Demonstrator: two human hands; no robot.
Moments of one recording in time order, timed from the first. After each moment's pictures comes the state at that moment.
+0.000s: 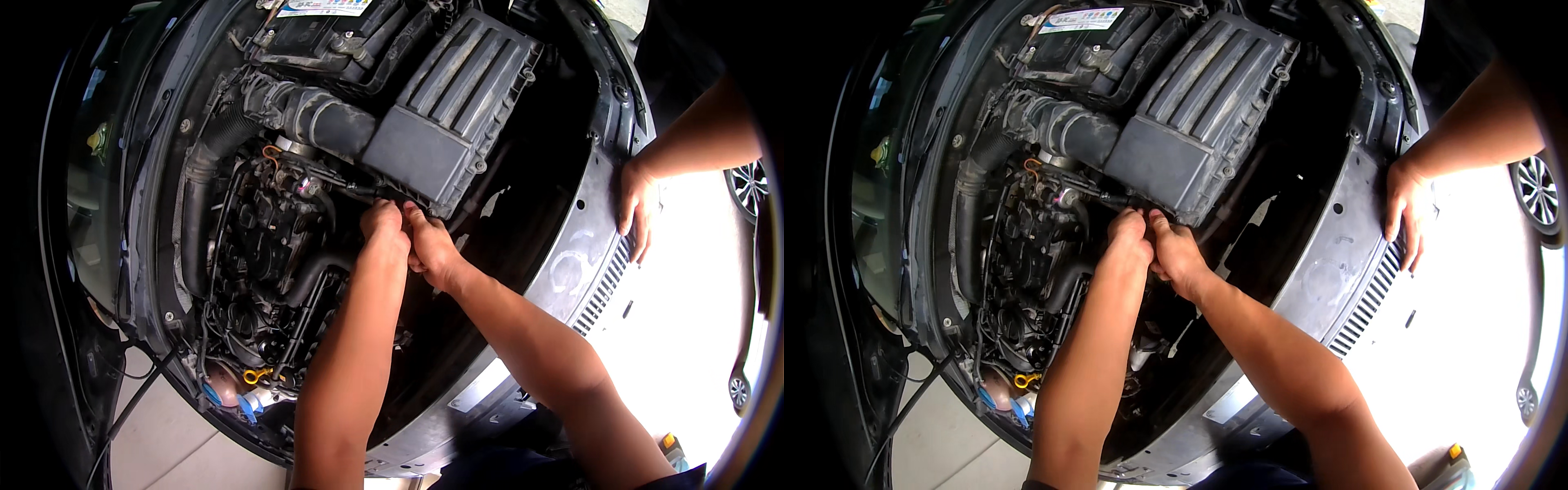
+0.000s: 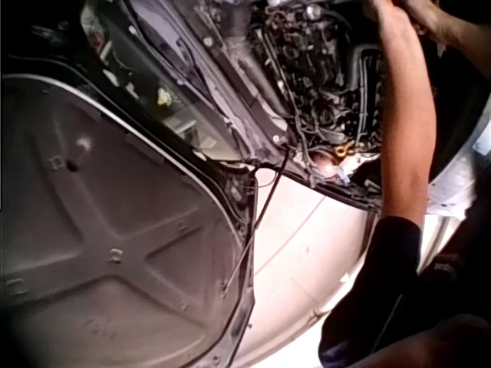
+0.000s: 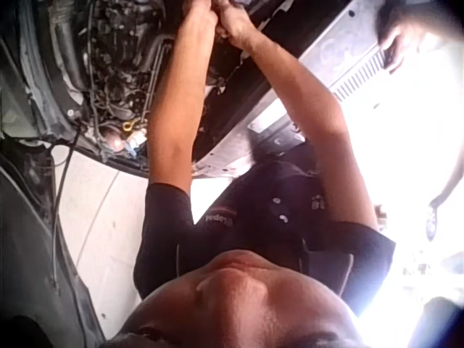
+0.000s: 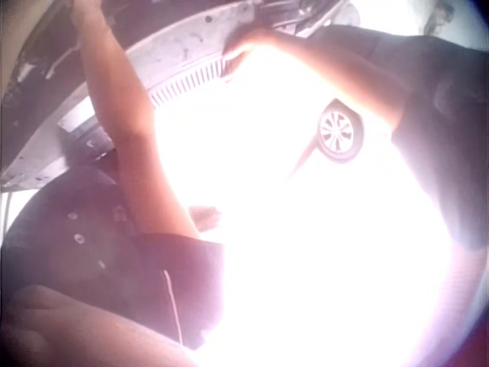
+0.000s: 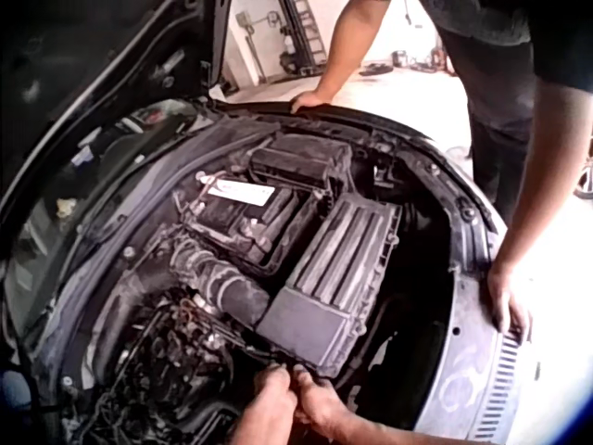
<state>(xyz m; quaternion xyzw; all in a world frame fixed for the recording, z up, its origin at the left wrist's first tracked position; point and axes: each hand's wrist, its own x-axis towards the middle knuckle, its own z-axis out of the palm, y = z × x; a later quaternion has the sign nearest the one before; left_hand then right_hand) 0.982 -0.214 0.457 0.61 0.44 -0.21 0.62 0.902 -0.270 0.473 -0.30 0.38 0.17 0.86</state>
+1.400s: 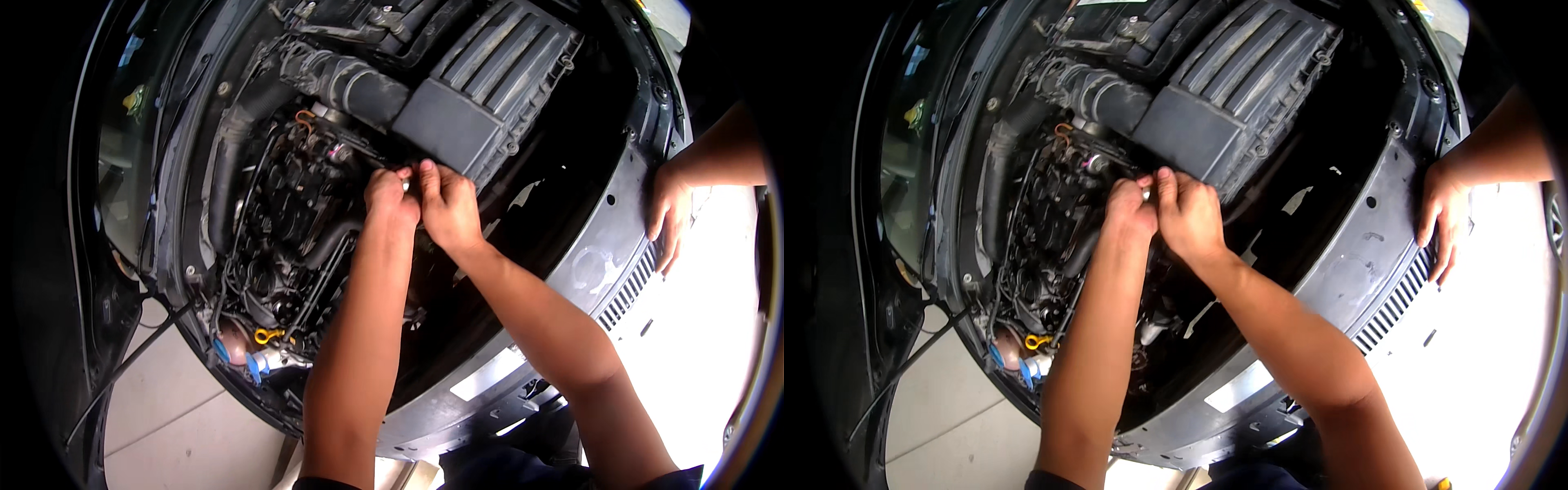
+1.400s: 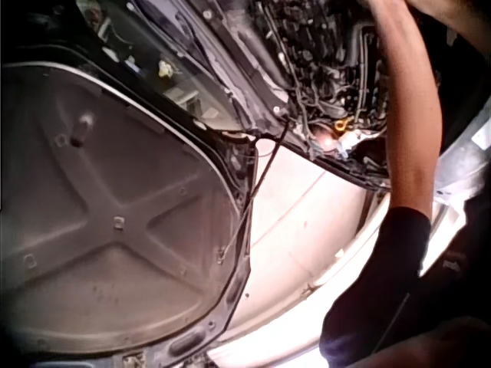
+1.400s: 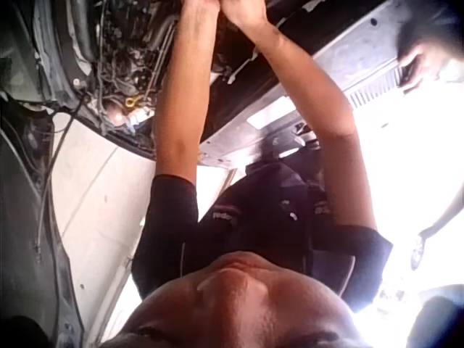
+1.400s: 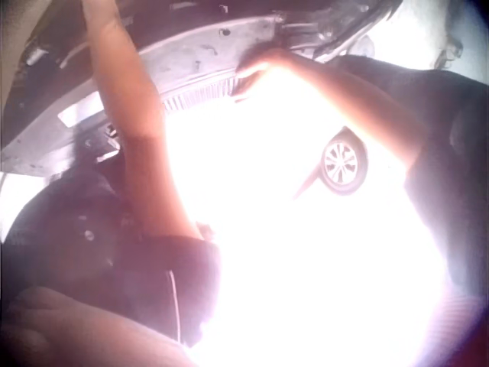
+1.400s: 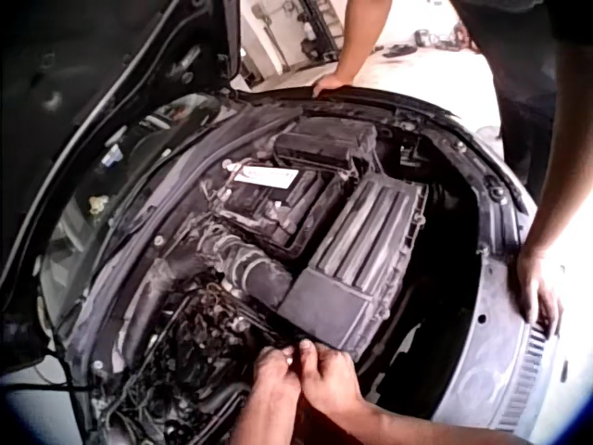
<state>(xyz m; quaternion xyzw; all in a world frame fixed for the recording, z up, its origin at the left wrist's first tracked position) 0.987 -0.195 0.494 0.47 0.39 -0.15 0.77 0.910 -0.266 0.497 -0.68 0.24 -0.08 0.69</state>
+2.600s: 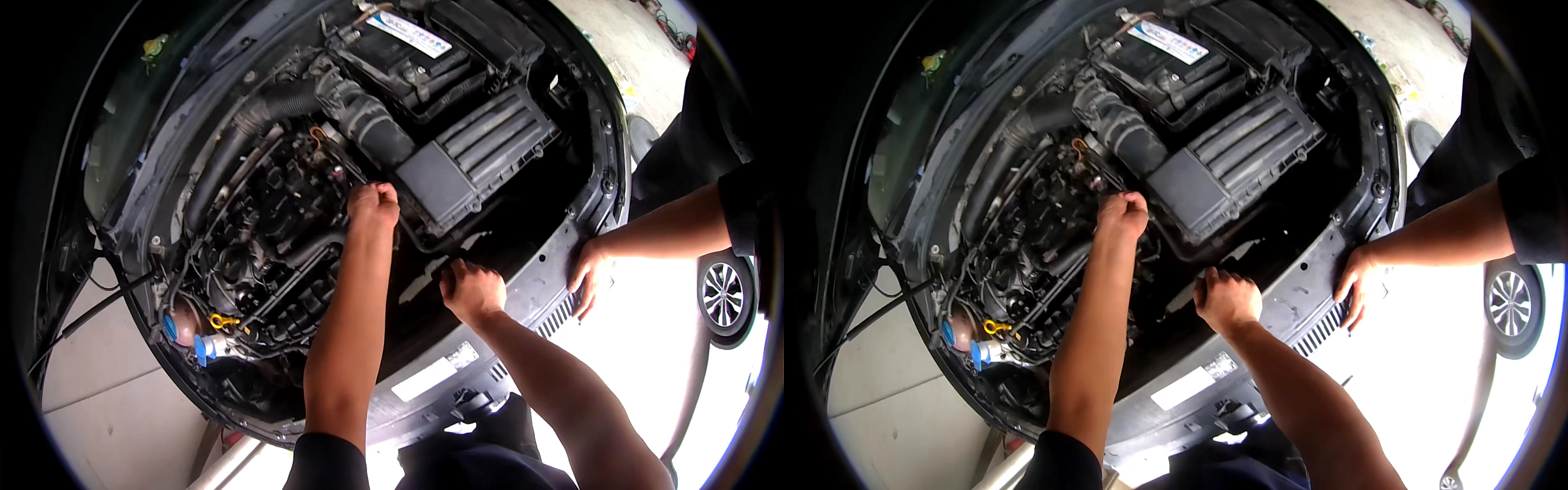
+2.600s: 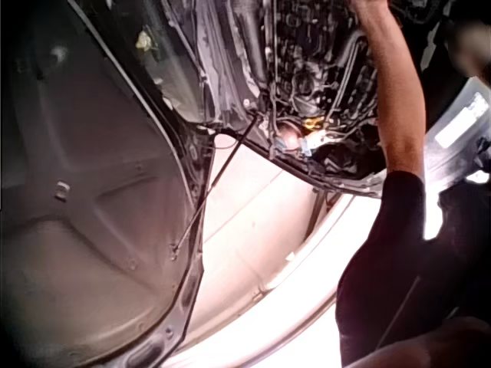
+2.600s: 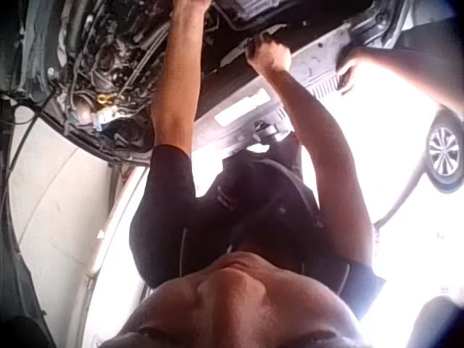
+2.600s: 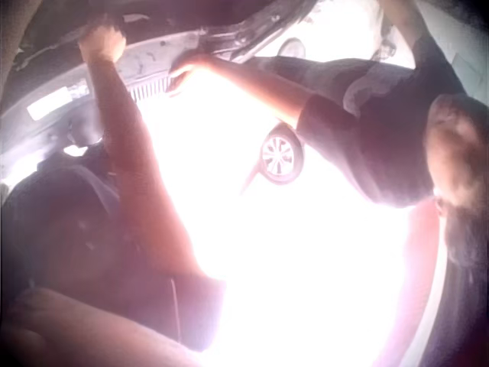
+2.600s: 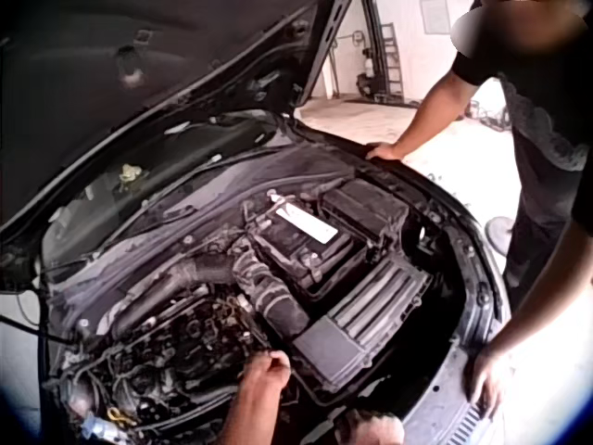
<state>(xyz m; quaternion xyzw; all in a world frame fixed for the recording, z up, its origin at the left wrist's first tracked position) 1.016 -0.192 0.498 0.15 0.47 -0.04 0.87 0.814 -0.339 0.513 -0.97 0.04 0.07 0.21</state>
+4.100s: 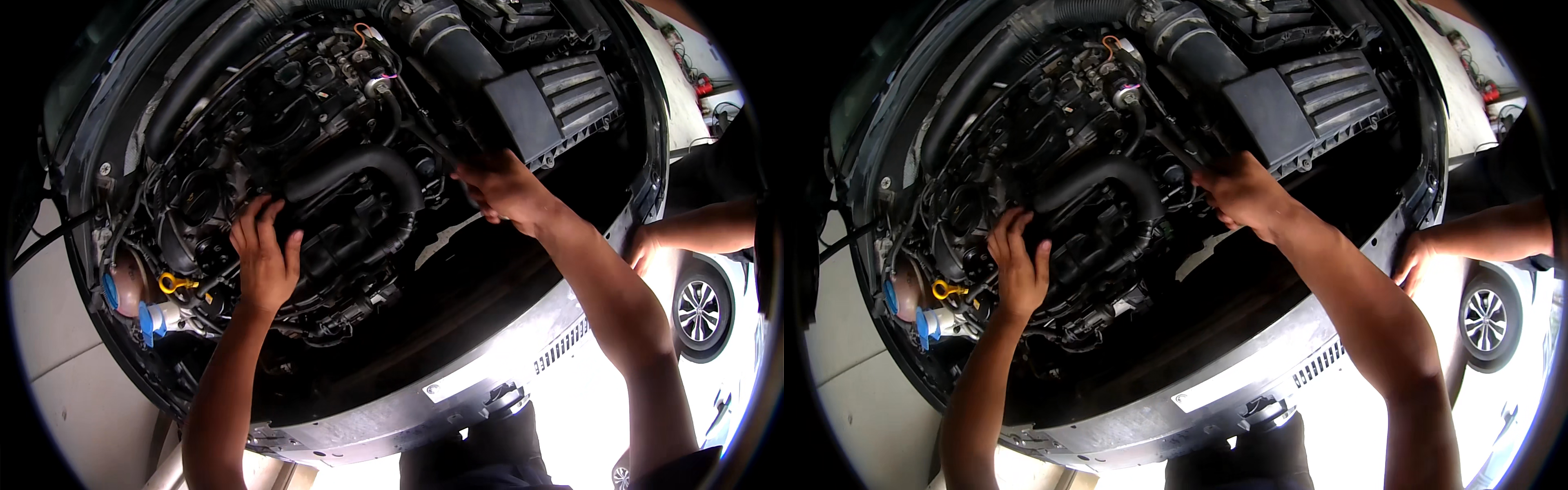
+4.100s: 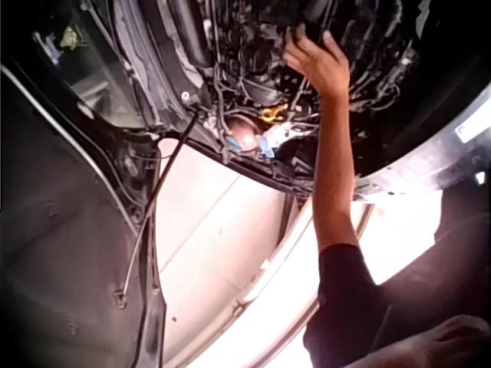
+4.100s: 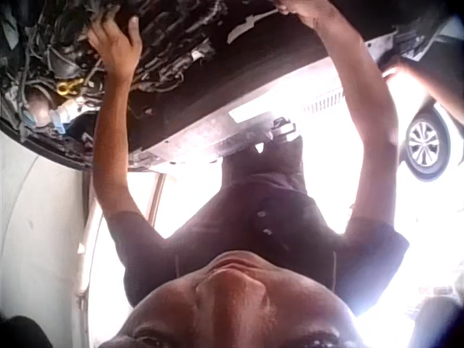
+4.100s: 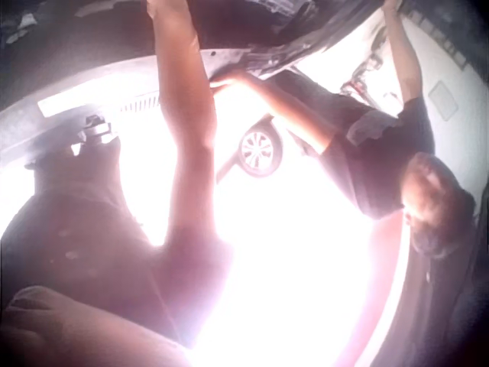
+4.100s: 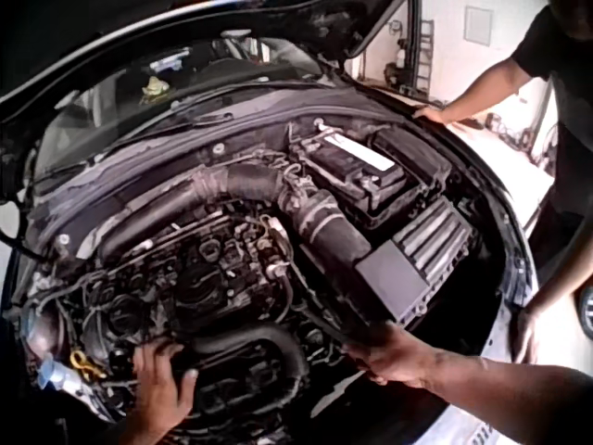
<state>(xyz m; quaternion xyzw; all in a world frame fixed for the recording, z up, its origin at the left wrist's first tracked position) 0.863 0.067 0.496 0.97 -0.18 0.13 0.11 0.922 -0.283 0.541 -0.71 0.17 0.32 0.60</state>
